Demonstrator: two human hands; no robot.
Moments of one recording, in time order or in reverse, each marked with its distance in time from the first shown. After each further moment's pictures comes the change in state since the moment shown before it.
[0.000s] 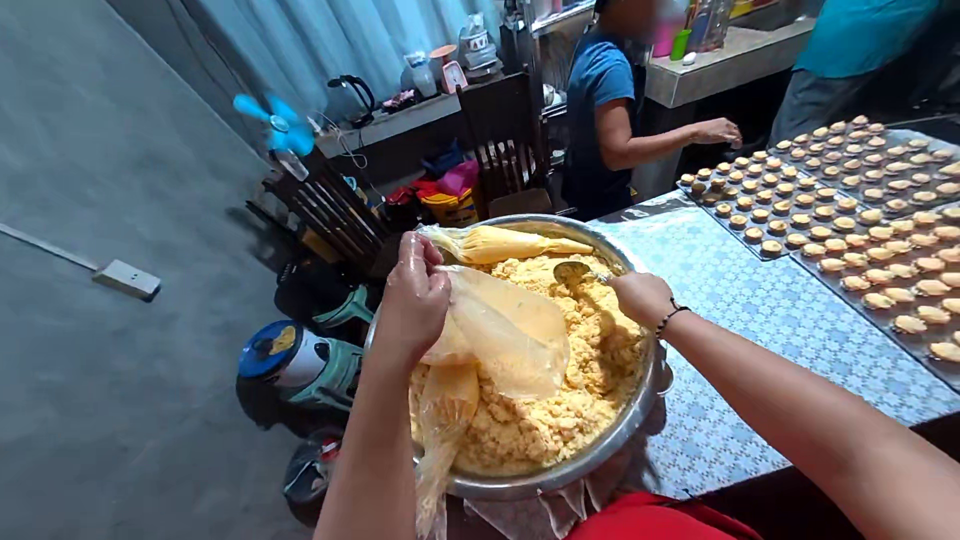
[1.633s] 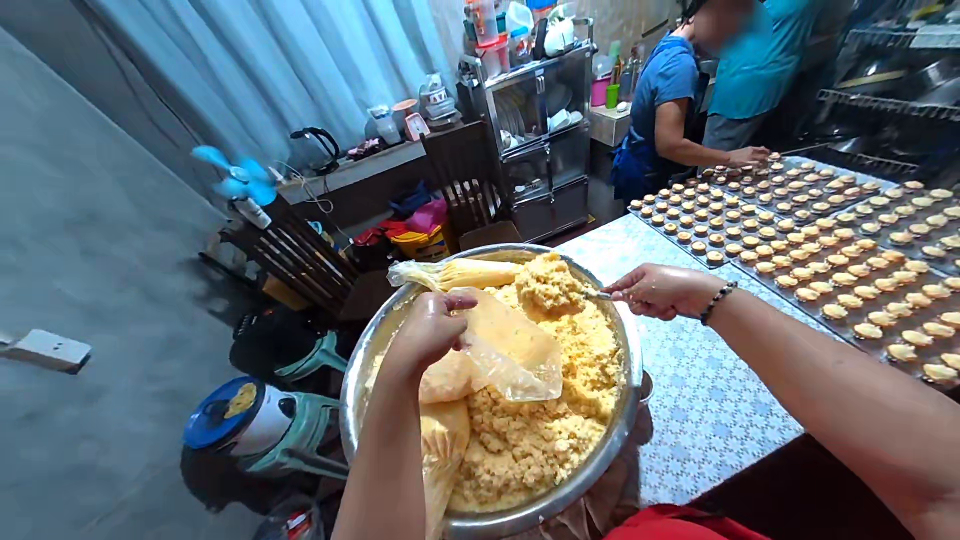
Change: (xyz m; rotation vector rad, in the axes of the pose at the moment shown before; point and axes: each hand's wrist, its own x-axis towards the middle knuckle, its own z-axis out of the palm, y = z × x) left_hand 0.032 -0.003 0.021 -0.106 -0.373 -0.100; right_hand -0.056 0.026 -0.088 0.913 -0.331 0.150
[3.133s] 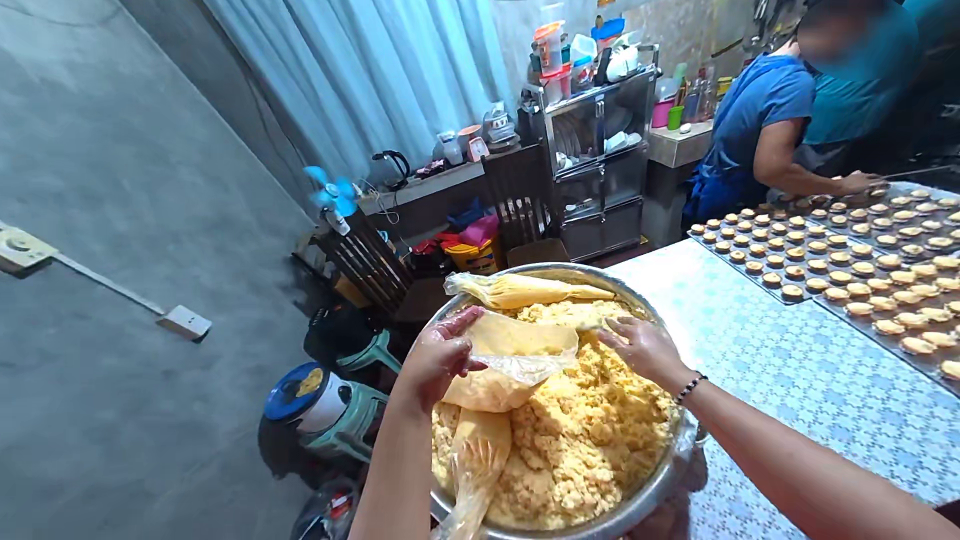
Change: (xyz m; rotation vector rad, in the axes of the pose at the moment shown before) left_hand -0.036 -0.047 -0.034 -0.654 0.096 -0.021; right_hand 0.058 0.014 0.100 -0.358 0.309 -0.378
